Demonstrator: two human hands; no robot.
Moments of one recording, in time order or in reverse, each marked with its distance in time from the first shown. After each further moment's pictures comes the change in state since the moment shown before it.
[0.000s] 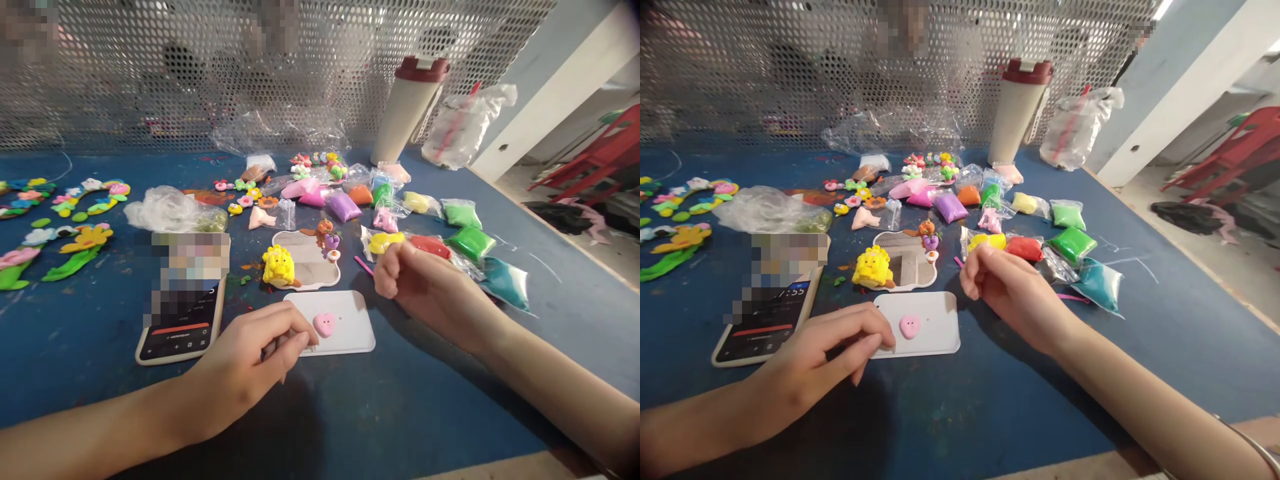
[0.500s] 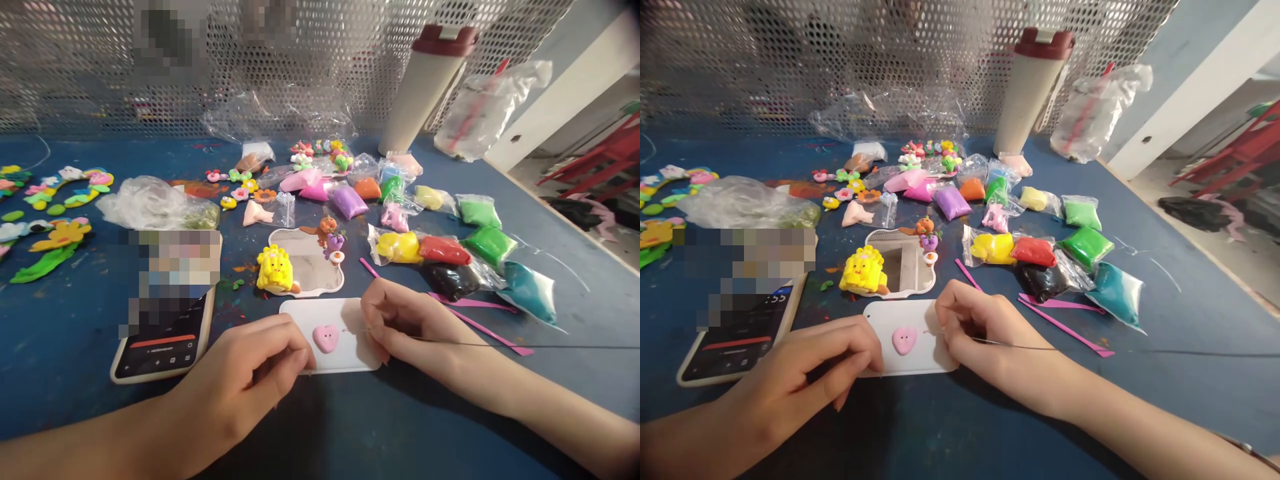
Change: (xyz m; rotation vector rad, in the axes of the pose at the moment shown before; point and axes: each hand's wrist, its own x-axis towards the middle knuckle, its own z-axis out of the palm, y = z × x) left_hand 0.006 0.002 -0.002 -0.032 -0.051 -0.071; right_hand -0.013 -0.001 0.015 -0.159 -0.299 0.125
